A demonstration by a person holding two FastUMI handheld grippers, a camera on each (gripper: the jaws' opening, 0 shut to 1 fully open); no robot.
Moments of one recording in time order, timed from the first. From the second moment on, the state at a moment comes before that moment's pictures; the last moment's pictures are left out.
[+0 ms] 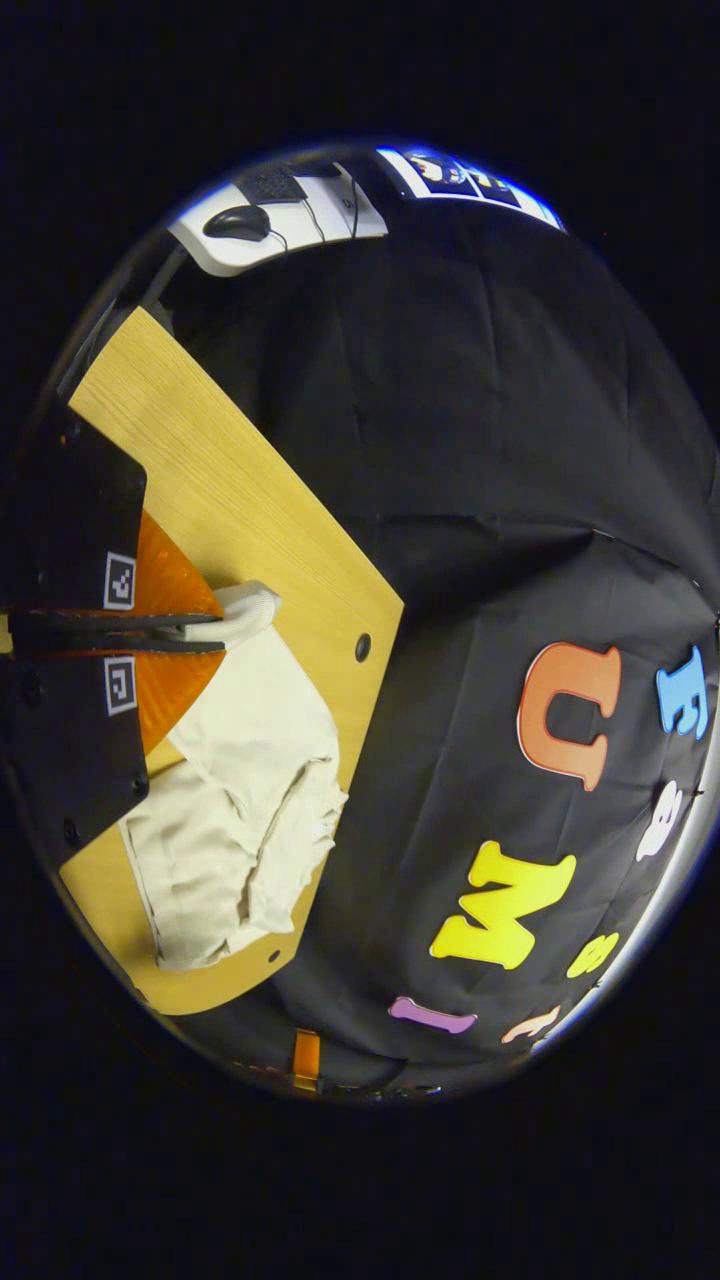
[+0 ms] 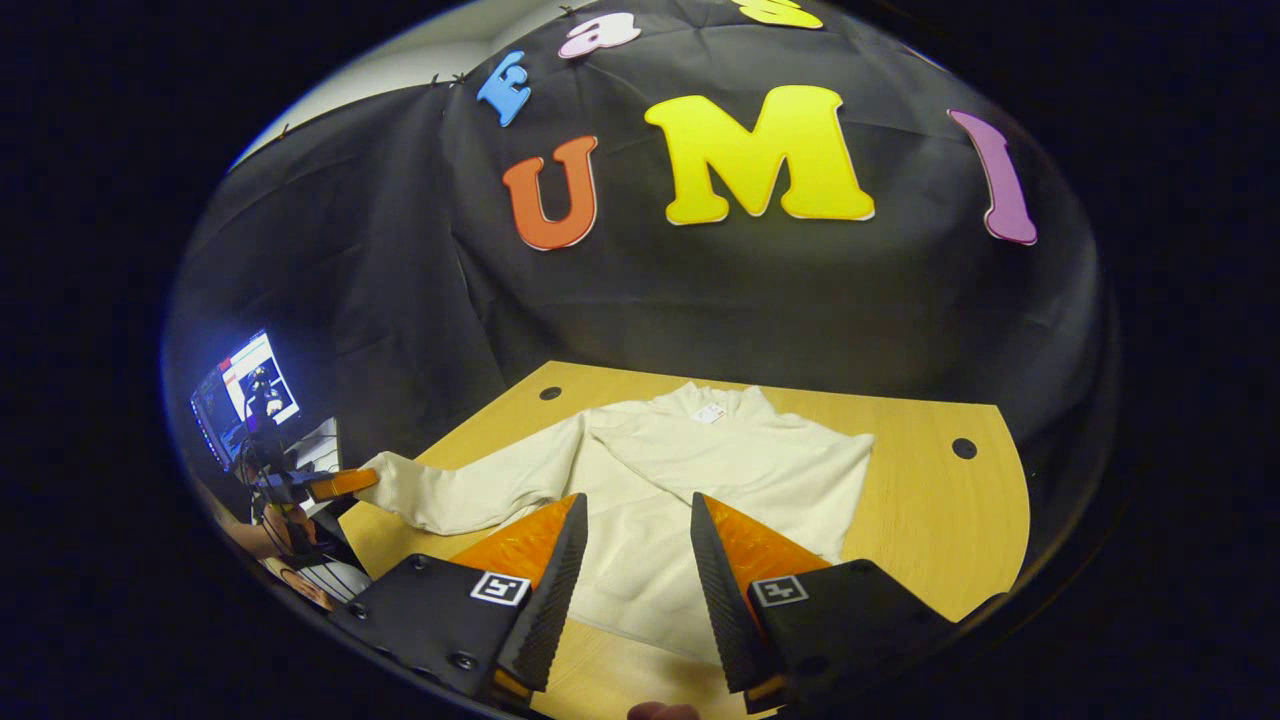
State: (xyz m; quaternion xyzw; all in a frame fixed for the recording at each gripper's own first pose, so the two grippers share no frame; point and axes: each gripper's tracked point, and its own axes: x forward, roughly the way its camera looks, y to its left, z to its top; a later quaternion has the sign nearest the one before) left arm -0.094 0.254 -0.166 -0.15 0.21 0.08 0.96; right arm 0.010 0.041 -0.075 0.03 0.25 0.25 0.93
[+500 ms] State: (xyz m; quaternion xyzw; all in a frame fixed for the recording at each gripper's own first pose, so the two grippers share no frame) left arm 0.031 0.160 -0.045 -0.13 0.15 -0.03 0.98; right arm 0.009 -0.082 -0.046 0.11 0.20 0.15 0.96
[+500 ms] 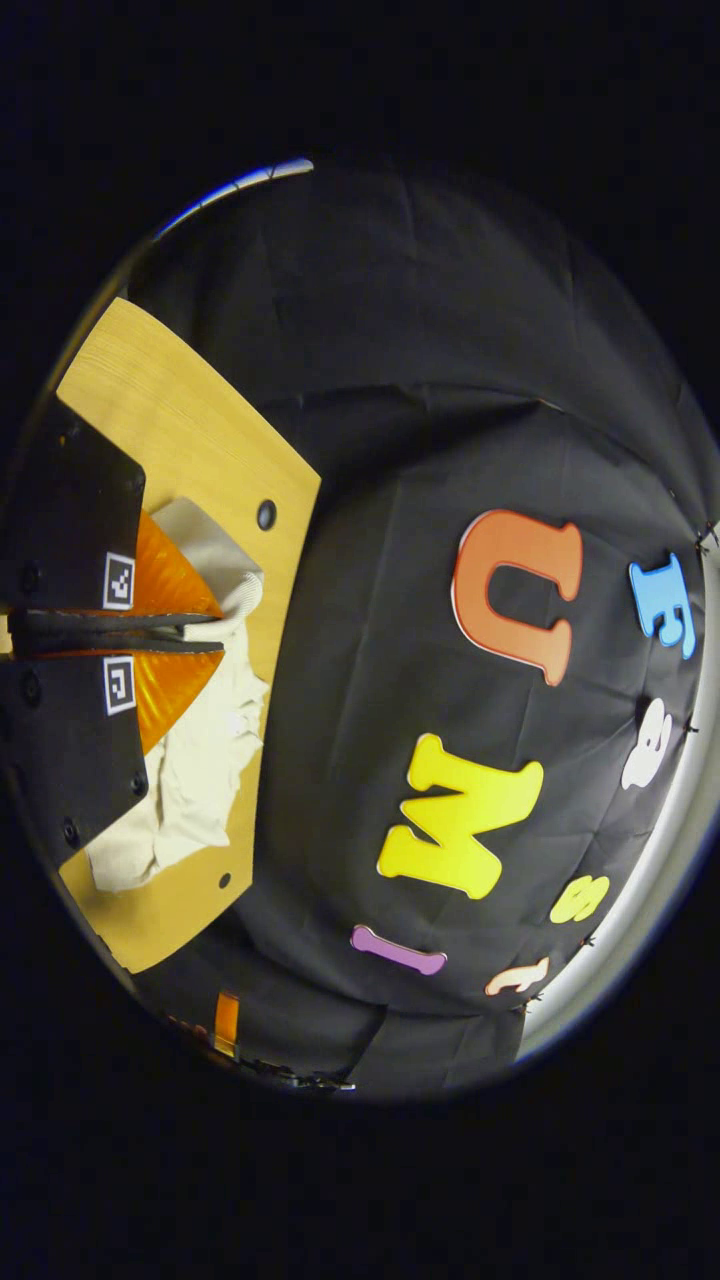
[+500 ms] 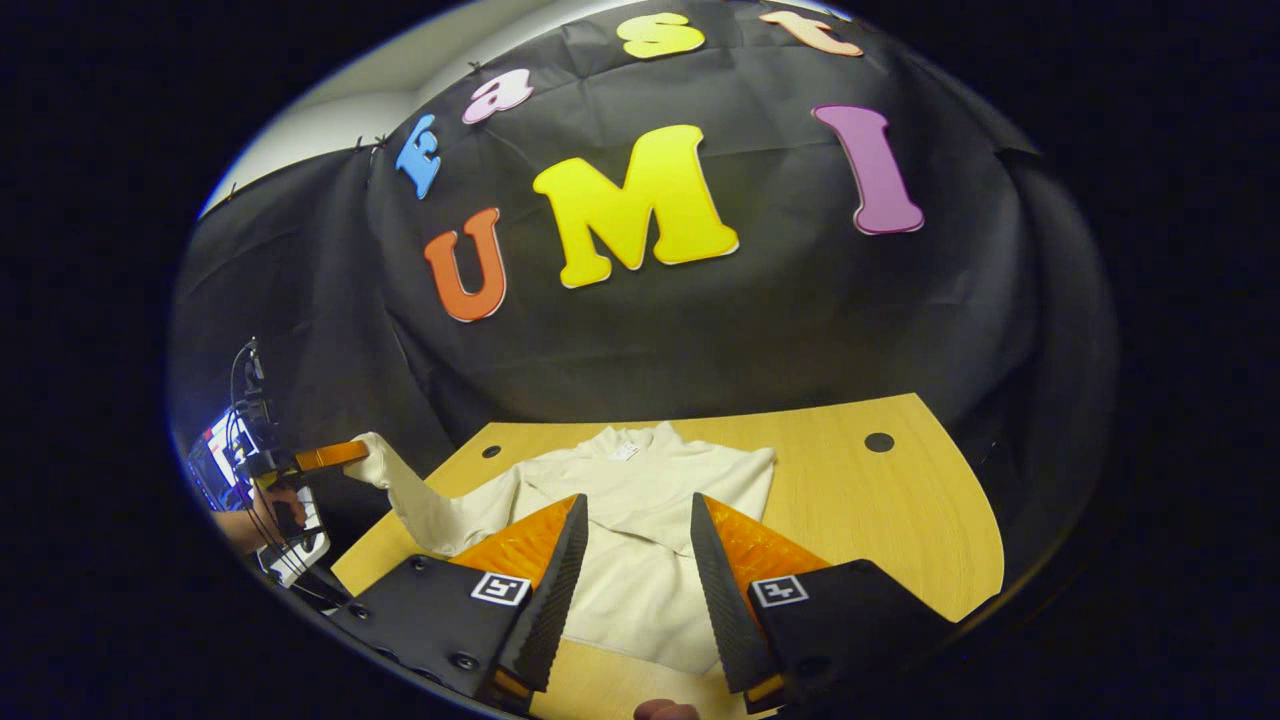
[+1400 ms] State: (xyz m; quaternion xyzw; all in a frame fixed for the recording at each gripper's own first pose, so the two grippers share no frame) left arm 0.190 -0.174 -0.070 -0.07 0.19 -0.30 0.93; right arm -0.070 -0.256 -0.055 0.12 0.18 -0.04 0.98
